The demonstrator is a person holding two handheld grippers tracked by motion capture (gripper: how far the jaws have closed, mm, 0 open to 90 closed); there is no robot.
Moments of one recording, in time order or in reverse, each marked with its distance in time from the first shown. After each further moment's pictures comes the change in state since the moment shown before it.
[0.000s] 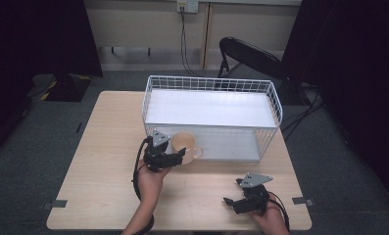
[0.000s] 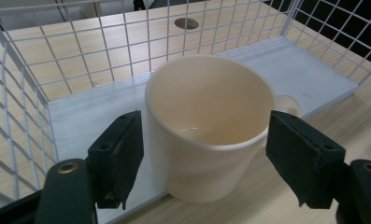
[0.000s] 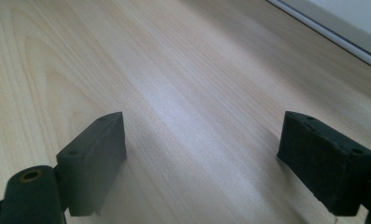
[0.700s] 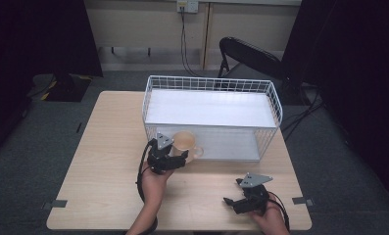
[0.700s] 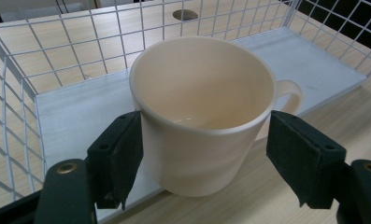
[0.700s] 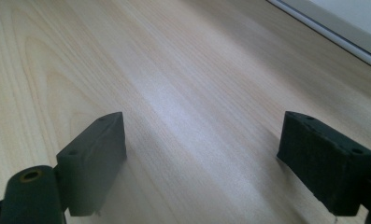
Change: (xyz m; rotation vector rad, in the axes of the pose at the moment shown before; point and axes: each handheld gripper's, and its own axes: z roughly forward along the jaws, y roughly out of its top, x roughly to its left) left arm -0.006 -0.007 0.011 0.013 0.015 0.004; right arm 0.000 0.000 0.000 0.000 0.000 0.000
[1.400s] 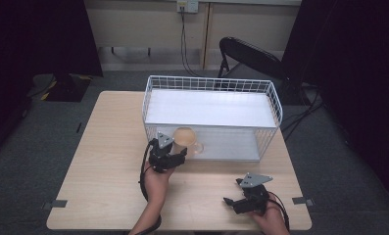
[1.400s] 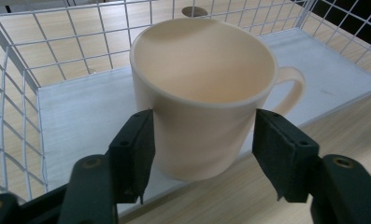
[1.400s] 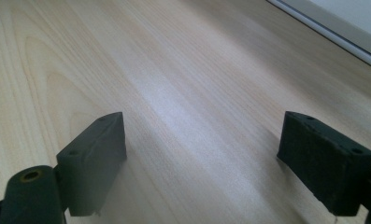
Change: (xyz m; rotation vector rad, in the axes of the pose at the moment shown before) left arm 0.001 -0.002 0.010 0.003 0.029 -0.030; right arm 0.000 0.000 0.000 0.000 0.000 0.000
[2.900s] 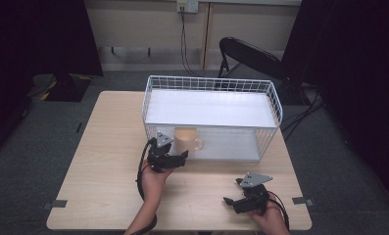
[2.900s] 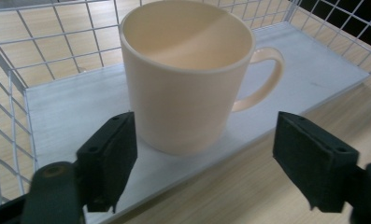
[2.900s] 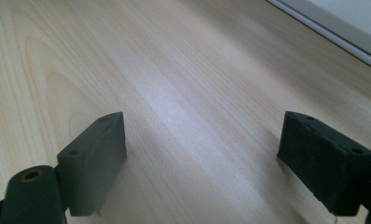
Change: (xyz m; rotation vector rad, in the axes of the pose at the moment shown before) left arm 0.007 0.000 -0.002 0.018 -0.062 0.017; right arm -0.001 0.000 0.000 0.001 0.005 -0.003
